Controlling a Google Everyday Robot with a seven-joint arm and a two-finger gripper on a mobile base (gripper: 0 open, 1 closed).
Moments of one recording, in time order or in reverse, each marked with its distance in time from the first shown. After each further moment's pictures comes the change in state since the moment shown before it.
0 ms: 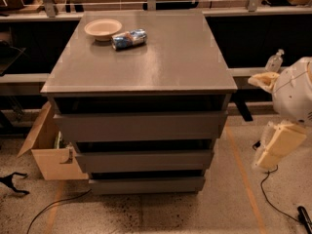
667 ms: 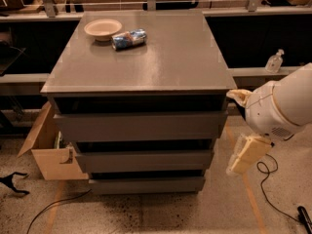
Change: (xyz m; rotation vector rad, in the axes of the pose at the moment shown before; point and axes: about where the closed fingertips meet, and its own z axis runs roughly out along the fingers) arm -0.009 0.002 0.064 -0.014 -0.080 -0.010
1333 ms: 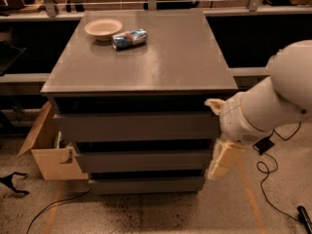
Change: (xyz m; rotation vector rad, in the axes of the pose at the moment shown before) arm -0.013 0.006 0.049 -0.044 0.004 -0.069
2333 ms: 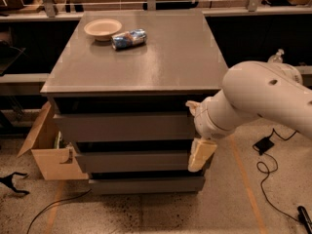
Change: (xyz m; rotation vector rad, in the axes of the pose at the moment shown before) arm -0.012 -0.030 0.074 0.024 0.042 -0.066
